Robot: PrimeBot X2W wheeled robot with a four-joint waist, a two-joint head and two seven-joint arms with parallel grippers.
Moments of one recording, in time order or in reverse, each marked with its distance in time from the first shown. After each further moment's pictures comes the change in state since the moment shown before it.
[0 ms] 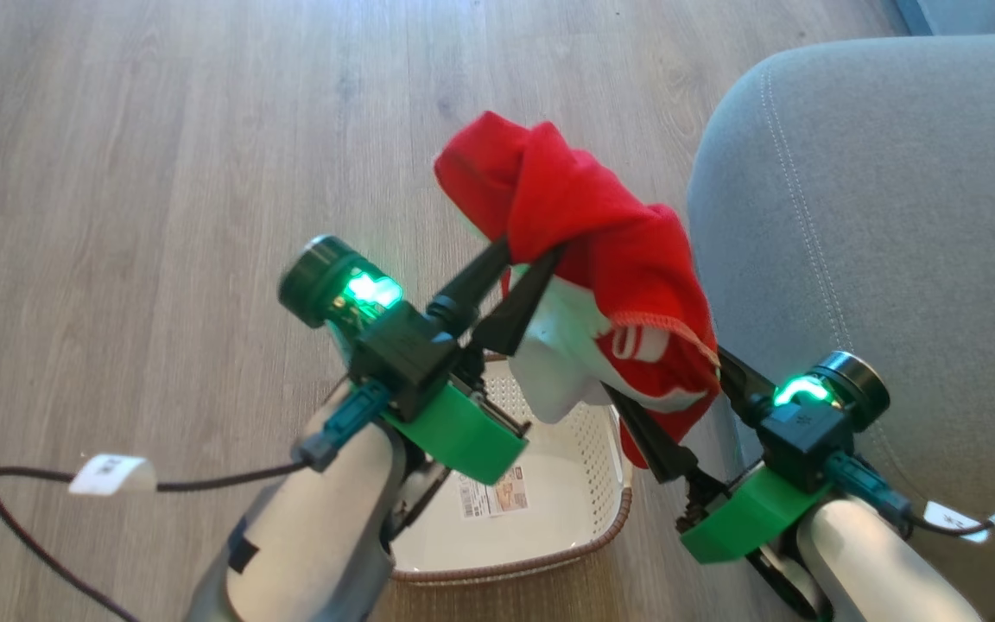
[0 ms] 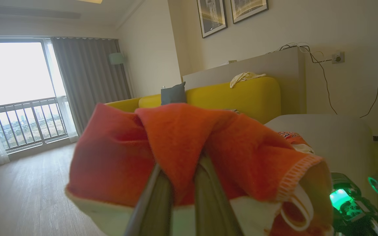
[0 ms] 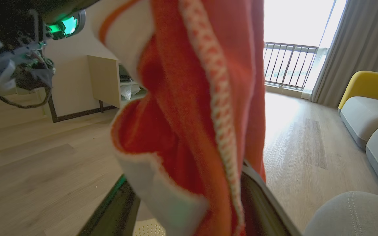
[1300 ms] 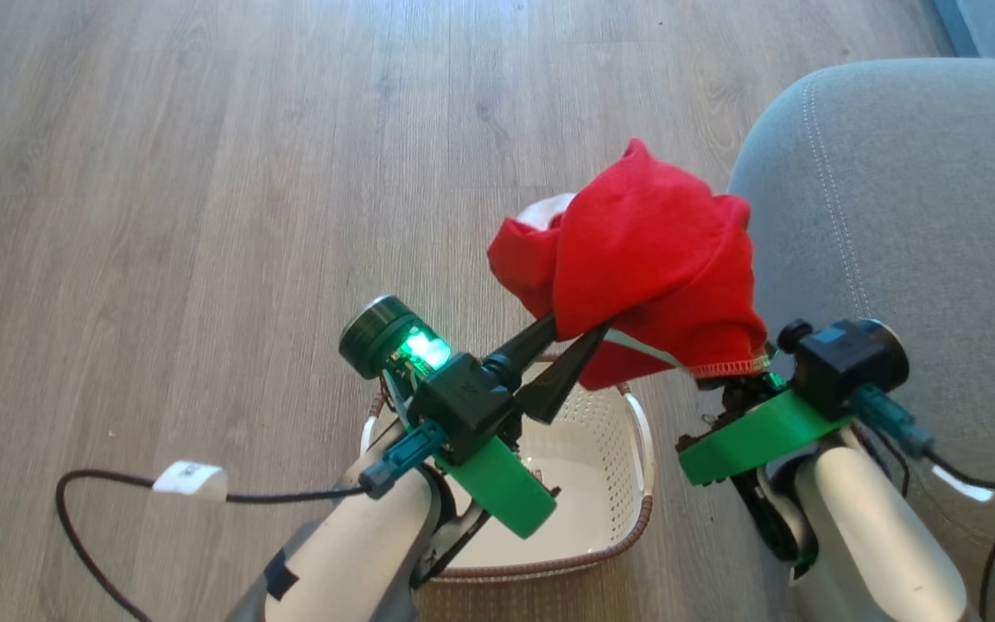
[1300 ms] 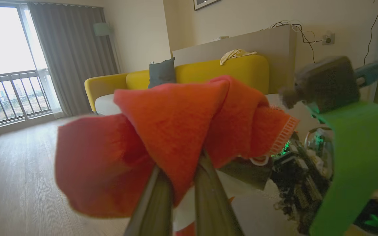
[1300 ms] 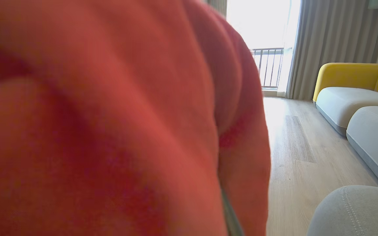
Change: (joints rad) left arm 0.040 0.002 -0.106 0.073 -0.025 -0.022 0.000; right arm -0.053 0.168 -0.184 0.113 -0.005 0.000 0.000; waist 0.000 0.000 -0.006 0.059
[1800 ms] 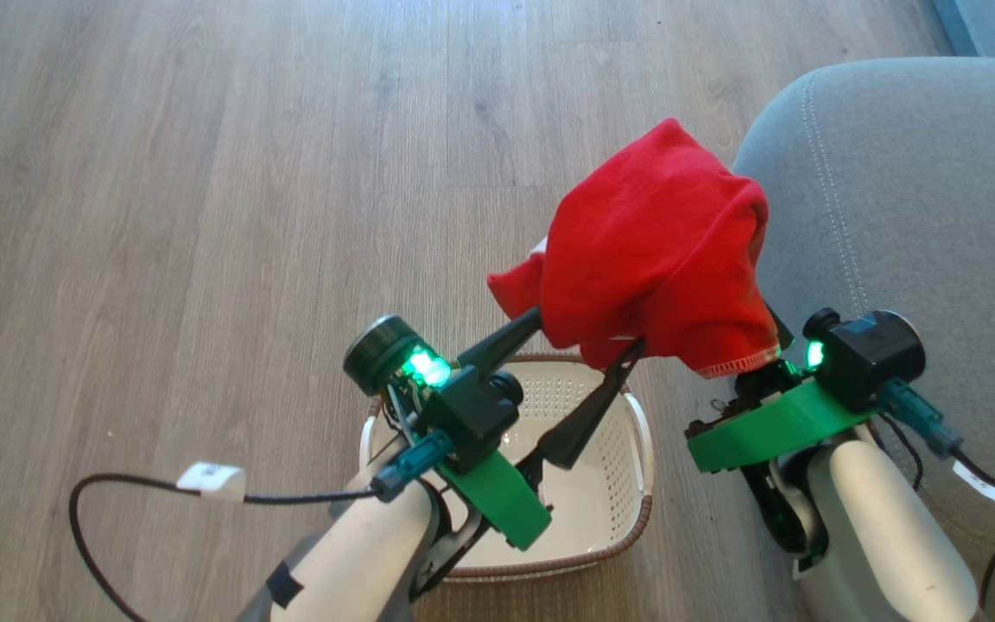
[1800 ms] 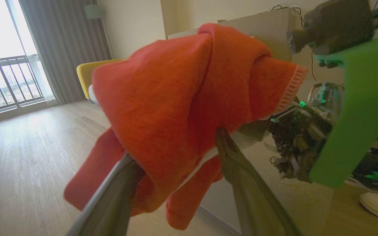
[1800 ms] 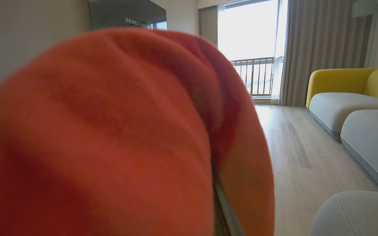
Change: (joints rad) left arm 0.012 0.000 -0.002 0.065 0.010 -0.024 0.000; right arm 0.007 0.021 -0.043 -0.052 0.021 0.000 0.000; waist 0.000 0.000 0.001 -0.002
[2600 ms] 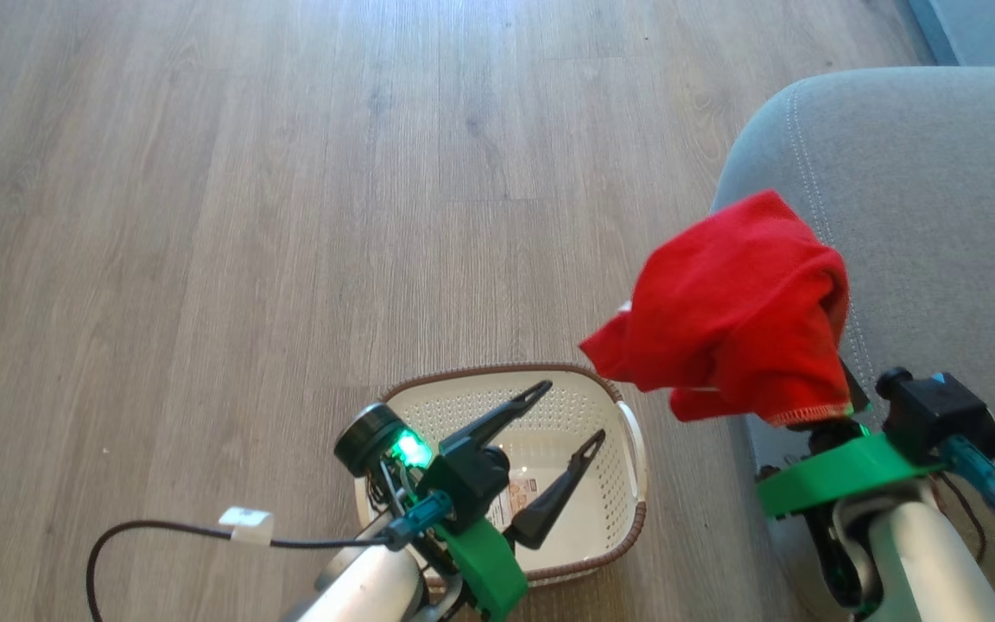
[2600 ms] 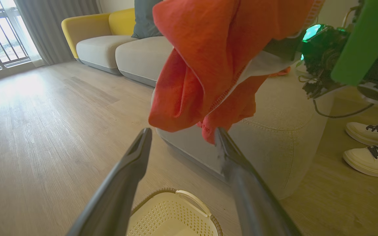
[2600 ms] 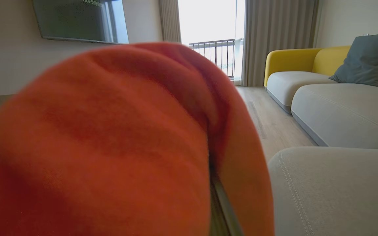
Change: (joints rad) left arm 0.110 0.027 -0.017 0.120 0.046 -0.008 0.000; right arm 0.147 -0.001 -0.163 0.002 -0.032 0.000 0.000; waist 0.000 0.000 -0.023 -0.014
